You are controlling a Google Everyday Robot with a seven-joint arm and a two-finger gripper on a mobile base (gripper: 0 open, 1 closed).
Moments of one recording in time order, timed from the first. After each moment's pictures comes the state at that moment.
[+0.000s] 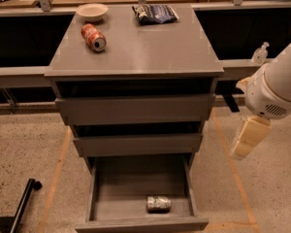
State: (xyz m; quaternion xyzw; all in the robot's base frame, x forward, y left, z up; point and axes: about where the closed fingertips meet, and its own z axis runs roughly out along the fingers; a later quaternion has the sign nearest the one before) arm 0.454 -0.216 0.867 -0.58 0.80 -0.02 0.17
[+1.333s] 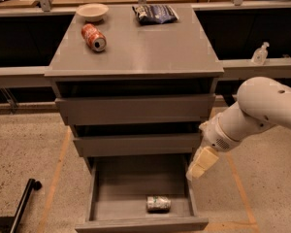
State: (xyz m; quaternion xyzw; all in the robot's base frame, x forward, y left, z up) arm 0.482 -0.155 0.698 -0.53 0.82 0.14 0.17
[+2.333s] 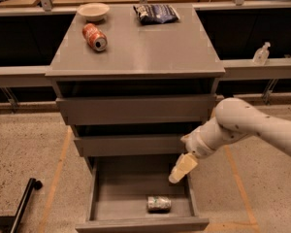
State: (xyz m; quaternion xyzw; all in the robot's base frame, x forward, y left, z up) arm 0.512 -0.118 0.603 -0.52 0.81 0.23 0.17
